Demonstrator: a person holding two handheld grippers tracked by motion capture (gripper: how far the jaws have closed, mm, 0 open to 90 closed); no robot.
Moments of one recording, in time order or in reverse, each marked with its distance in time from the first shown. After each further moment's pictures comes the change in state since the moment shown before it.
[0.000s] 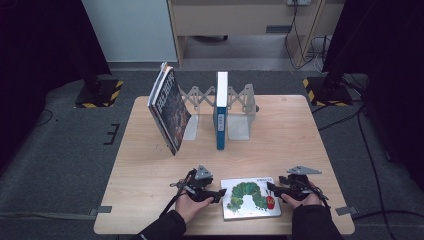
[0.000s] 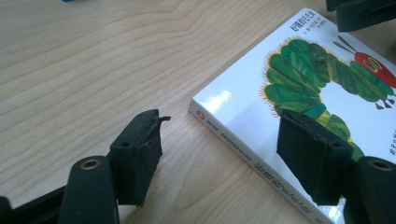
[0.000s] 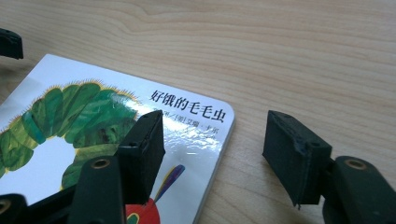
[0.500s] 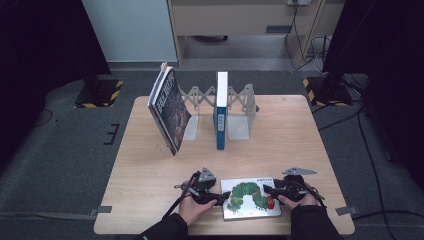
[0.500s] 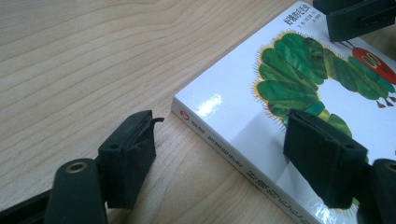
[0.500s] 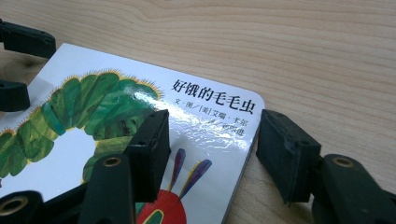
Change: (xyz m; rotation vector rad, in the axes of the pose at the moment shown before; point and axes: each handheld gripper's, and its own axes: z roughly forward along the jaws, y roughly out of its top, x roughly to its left) left arm -0.003 -0.007 0.014 -0.025 -0.018 0.000; right arm 0.007 -0.002 0.006 0.041 0.049 0.017
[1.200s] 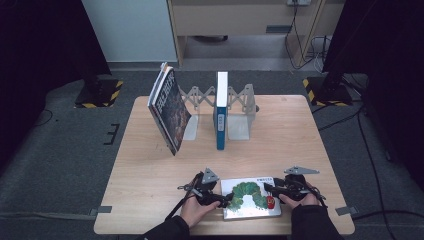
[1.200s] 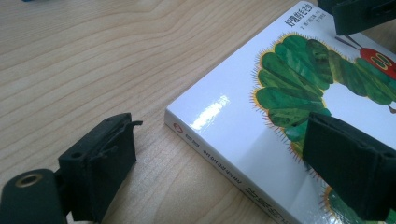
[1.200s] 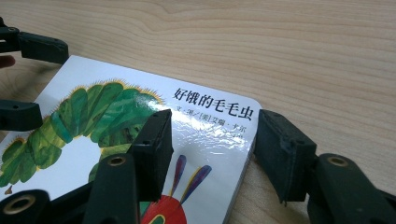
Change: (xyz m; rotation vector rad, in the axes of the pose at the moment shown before) left arm -0.005 0.000 0.008 -0.020 0.015 0.024; right arm -0.001 0.002 -0.004 -0.024 0.014 0.016
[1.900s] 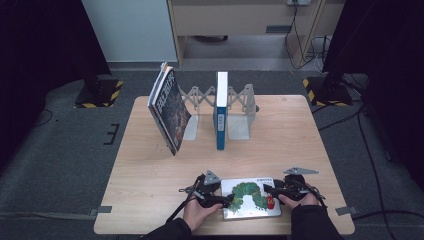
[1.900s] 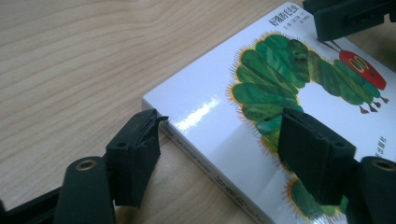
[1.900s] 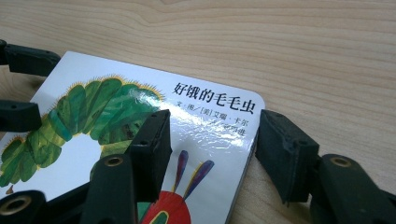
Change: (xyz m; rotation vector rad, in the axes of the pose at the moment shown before) left arm -0.011 0.003 -0.004 0.022 0.001 -0.047; right arm 0.000 -0.002 0.003 0.024 -0.001 0.025
